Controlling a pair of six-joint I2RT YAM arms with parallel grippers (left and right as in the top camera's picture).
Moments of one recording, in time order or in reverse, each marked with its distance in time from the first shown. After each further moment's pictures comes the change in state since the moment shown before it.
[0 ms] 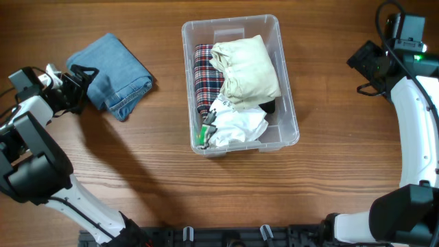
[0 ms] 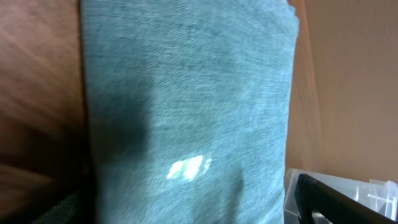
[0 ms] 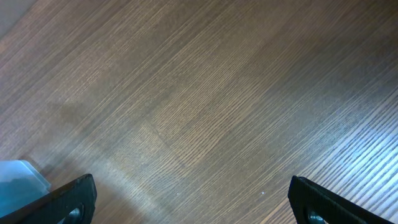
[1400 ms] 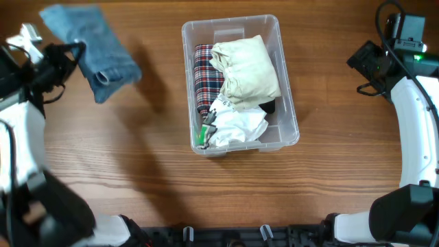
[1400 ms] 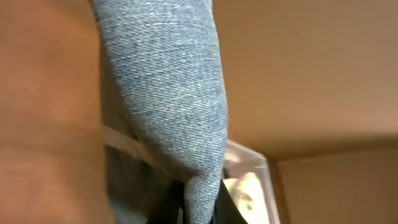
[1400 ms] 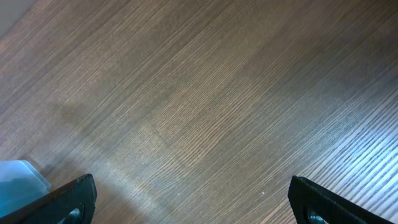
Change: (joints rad) left arm -0.040 -0.468 -0.007 0.016 0.228 -0.013; right arm 0.000 0.000 0.000 0.000 0.000 0.000
